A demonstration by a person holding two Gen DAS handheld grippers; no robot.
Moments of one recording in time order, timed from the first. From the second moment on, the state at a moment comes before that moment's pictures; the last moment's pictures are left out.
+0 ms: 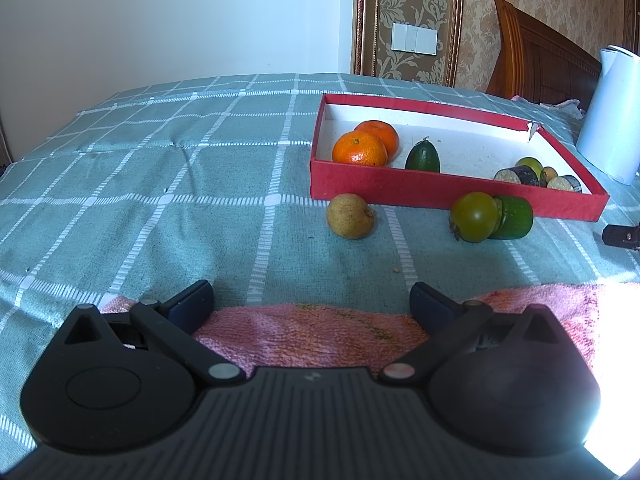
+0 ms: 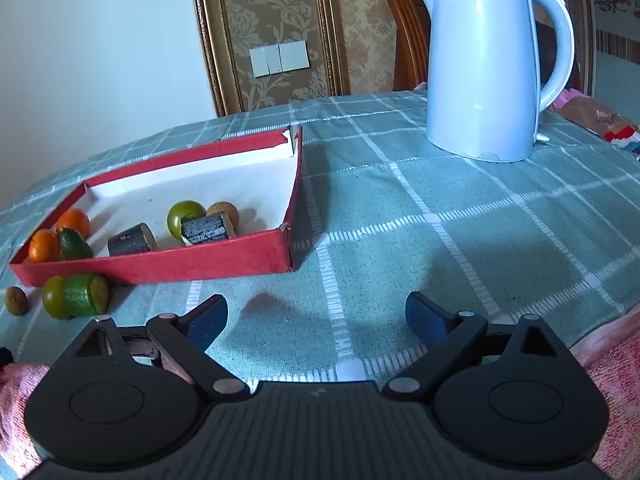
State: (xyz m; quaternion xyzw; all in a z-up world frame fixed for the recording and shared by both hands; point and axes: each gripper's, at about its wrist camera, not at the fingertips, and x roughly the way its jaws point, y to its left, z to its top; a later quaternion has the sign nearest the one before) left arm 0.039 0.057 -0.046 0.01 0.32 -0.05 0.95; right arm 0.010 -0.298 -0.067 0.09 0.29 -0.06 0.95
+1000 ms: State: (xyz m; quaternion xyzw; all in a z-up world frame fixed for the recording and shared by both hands) left arm 0.091 0.029 -0.040 0.03 0.32 -0.04 0.95; right arm 0.016 -0.283 -0.069 0.04 0.31 -0.07 0.95
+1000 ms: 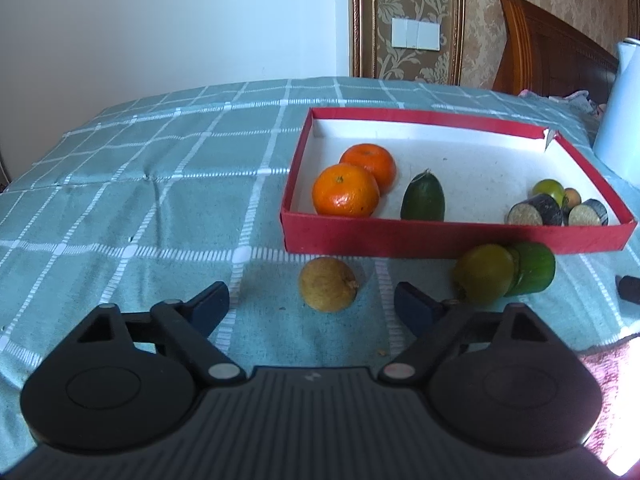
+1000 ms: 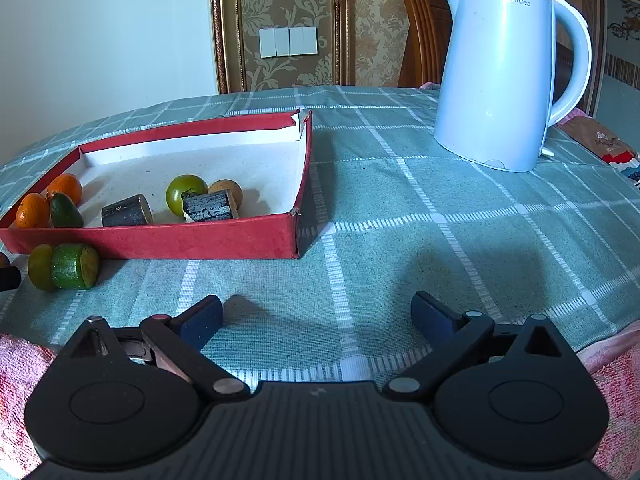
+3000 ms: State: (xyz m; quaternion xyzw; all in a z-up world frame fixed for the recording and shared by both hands) left arm 0.141 -0.054 0.007 0.05 0.28 -0.13 0.95; right arm 0.016 -0.283 -0.069 0.04 0.31 -0.07 0.95
